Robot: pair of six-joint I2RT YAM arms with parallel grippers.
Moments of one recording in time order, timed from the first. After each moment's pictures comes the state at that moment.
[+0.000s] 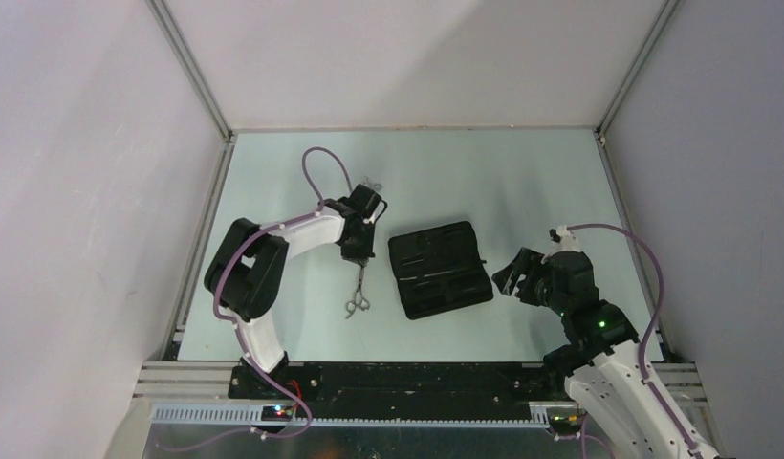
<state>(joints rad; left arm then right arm) -0.54 1.81 1.13 -0.59 -0.06 -0.44 0.38 0.50 0.52 -0.61 -0.02 0.63</state>
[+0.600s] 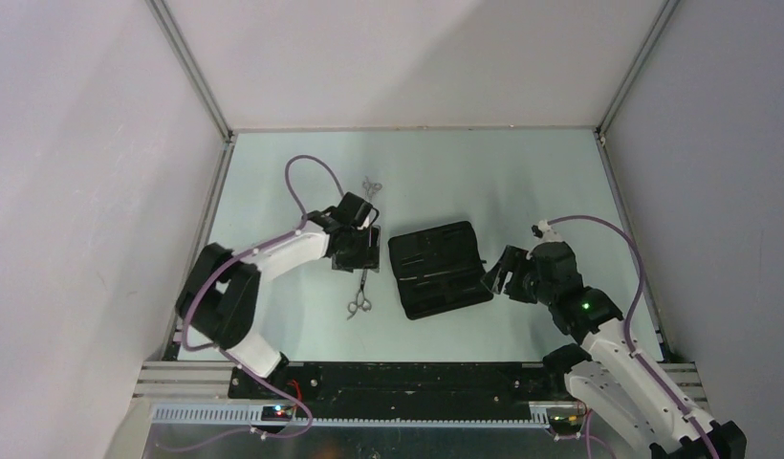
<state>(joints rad) -0.56 1.63 1.00 -0.56 0.00 -0.50 0.43 0.66 0.52 -0.54 -0.05 0.65</state>
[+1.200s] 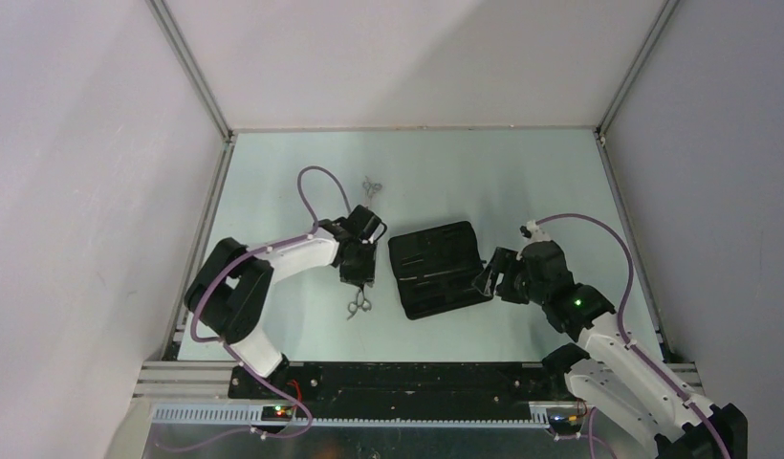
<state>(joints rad) -0.62 1.64 0.93 -0.56 -0.03 -0.54 0.50 0.72 0.52 -0.49 -0.06 0.68</state>
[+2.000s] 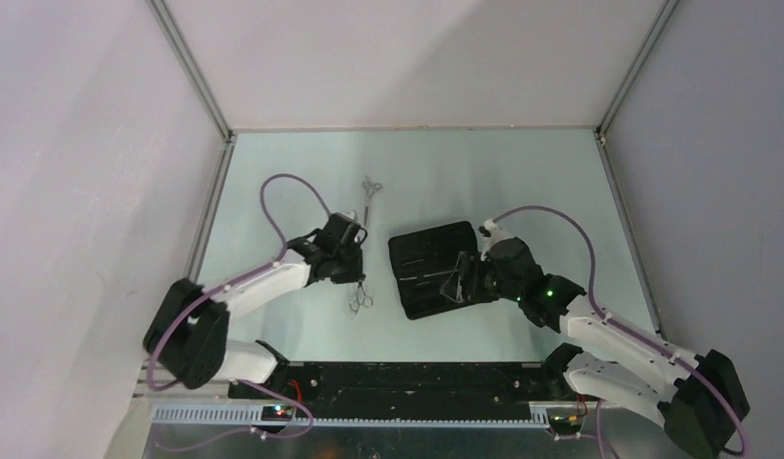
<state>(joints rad) -0.61 1.41 0.78 -0.46 -0.05 -0.61 0.69 0.91 0.55 -0.32 -0.11 0.67</state>
